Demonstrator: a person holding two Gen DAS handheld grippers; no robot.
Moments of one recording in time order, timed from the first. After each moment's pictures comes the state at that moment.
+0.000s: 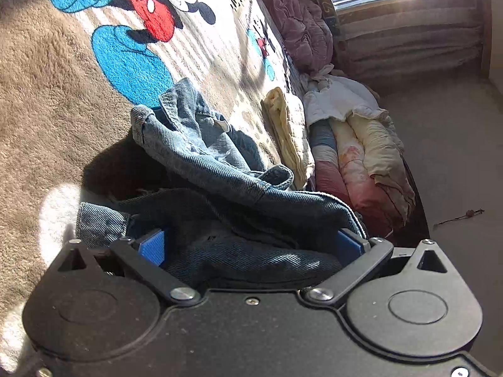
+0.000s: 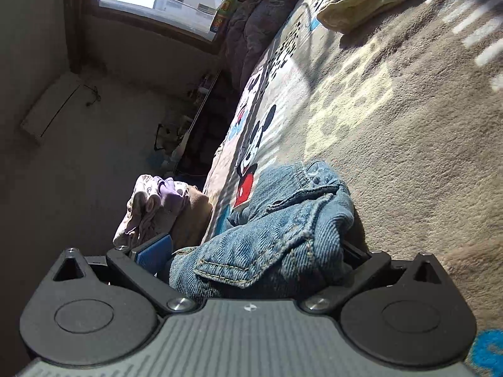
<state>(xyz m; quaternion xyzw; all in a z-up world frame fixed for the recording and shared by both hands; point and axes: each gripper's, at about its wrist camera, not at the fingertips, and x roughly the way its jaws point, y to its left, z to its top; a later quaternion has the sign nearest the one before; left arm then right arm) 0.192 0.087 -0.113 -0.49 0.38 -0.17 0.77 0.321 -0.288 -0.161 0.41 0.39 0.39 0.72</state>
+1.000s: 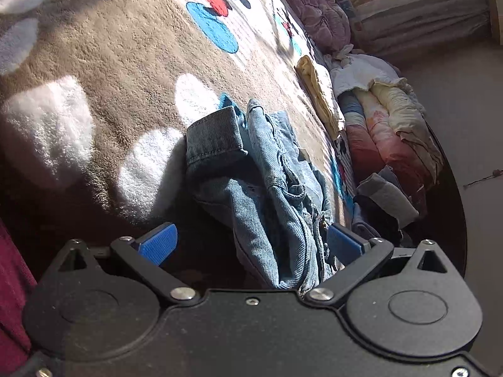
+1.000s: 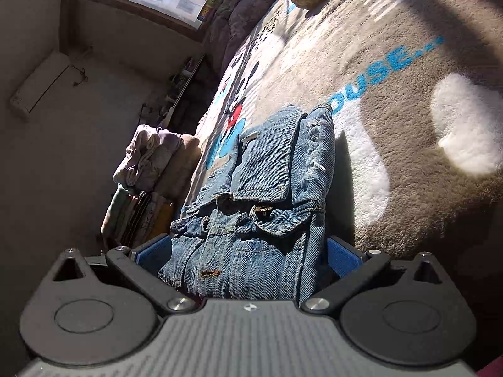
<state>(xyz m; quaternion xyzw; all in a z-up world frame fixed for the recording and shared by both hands) 0.055 0.085 -0.125 -0.42 0.43 -0.13 0.79 0.117 -0.349 -0.146 0.38 0.42 0.34 0.75</state>
